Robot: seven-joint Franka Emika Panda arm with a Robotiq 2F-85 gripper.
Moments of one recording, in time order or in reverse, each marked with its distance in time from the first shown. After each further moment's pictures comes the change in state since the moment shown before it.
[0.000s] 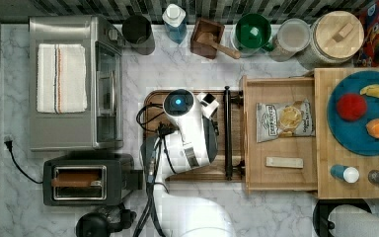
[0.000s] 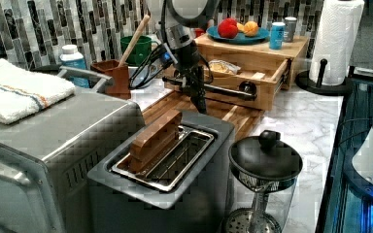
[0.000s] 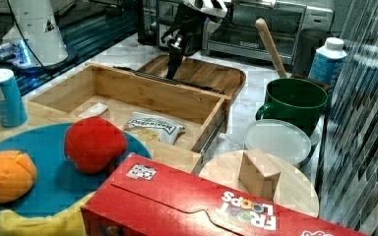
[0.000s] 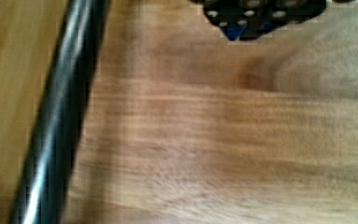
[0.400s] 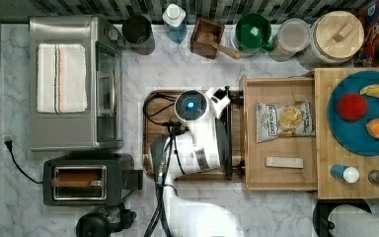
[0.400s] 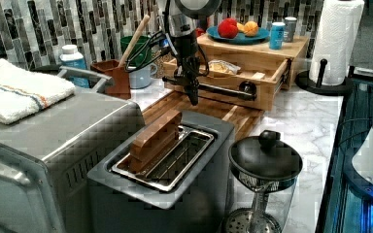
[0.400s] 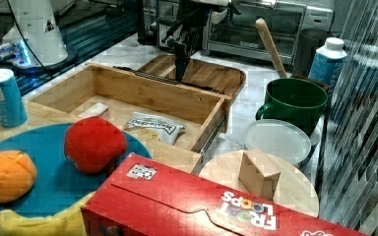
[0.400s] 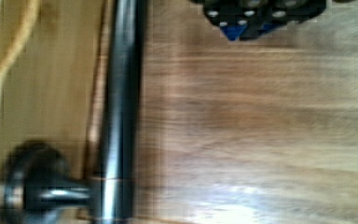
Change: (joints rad) arm -0.038 -0.021 -0.018 0.004 -0.009 0.104 -0.002
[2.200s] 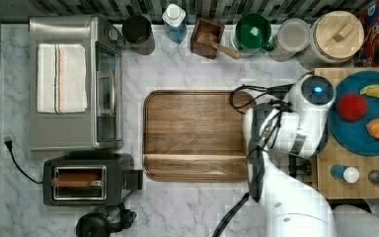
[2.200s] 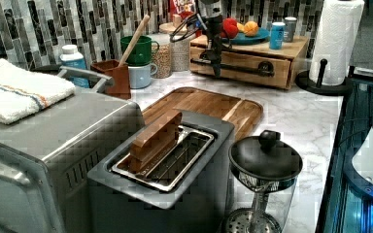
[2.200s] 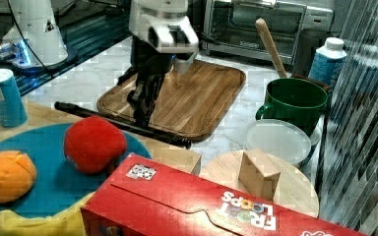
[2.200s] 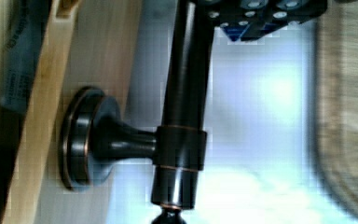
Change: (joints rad) arm -0.340 0.190 -0.100 0.283 0.072 -0.039 -0.553
